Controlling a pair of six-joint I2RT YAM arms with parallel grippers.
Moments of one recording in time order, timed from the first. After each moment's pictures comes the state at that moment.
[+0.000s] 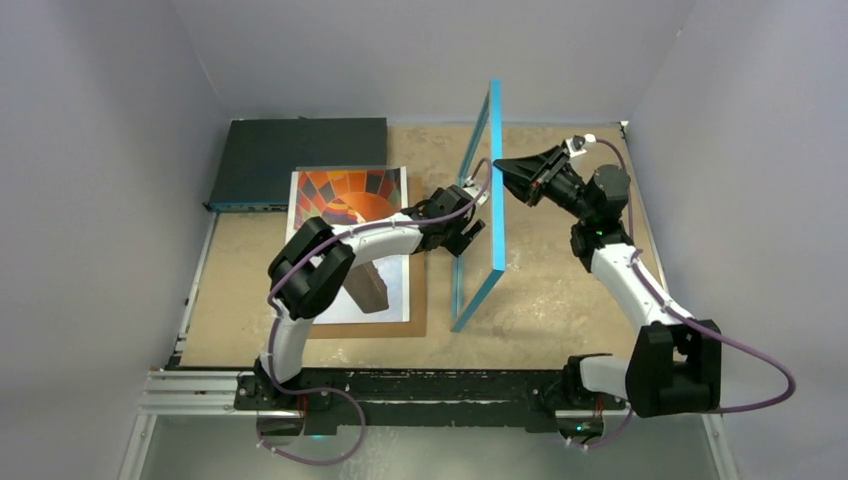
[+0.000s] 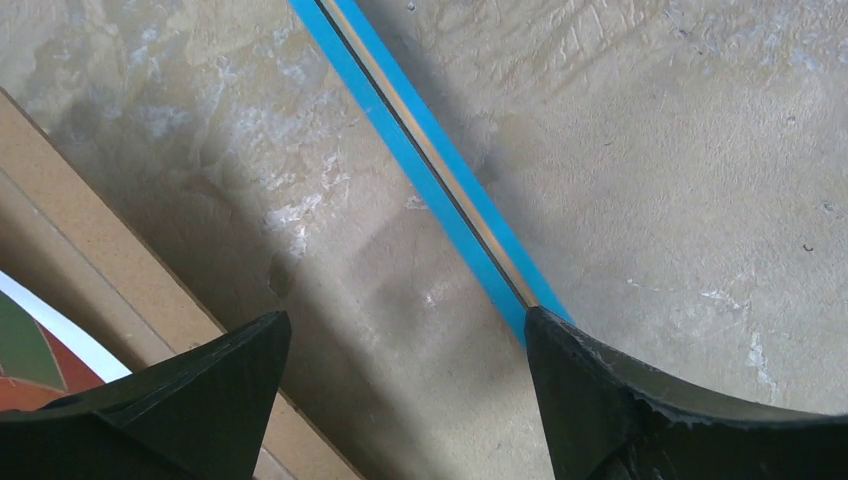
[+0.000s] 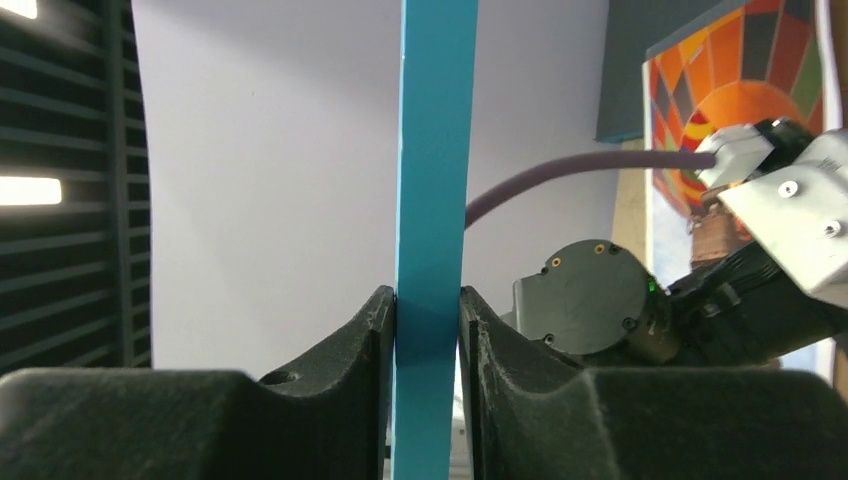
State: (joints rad) left arm -0.83 2.06 1.44 -0.21 -0.28 0.03; right arm 0.10 1.26 0.81 0.55 -0.78 1.63
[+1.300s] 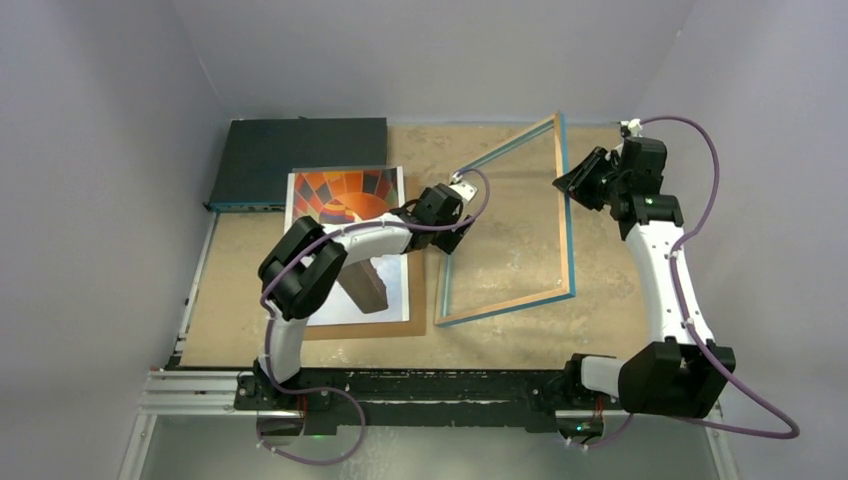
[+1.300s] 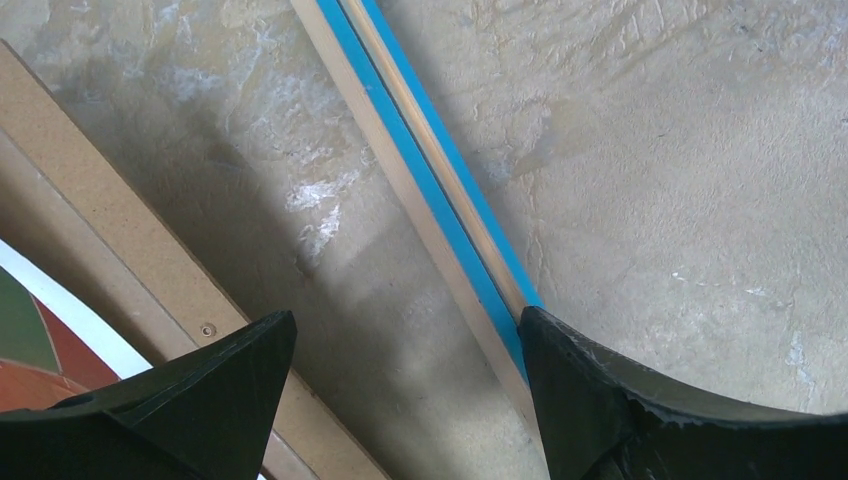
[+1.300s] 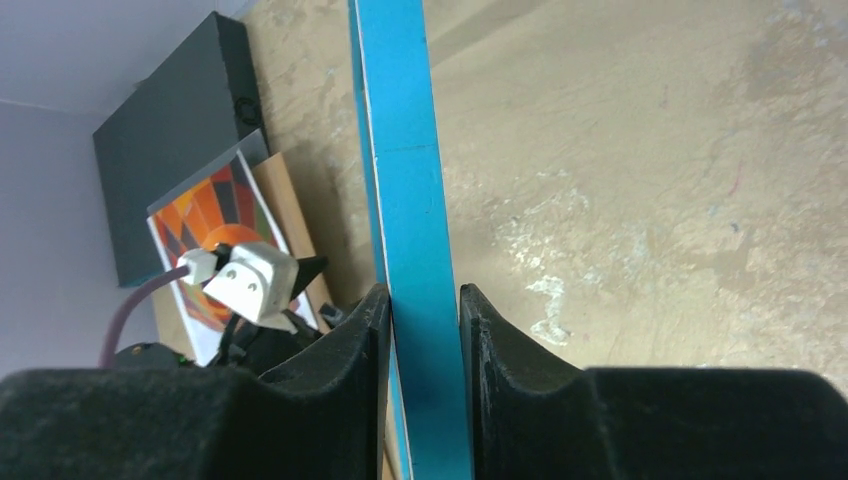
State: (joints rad) left arm -0.79 2.01 1.36 -0.15 -0.26 -0.02; right arm -0.09 1.24 1.23 -0.61 -0.30 0.58
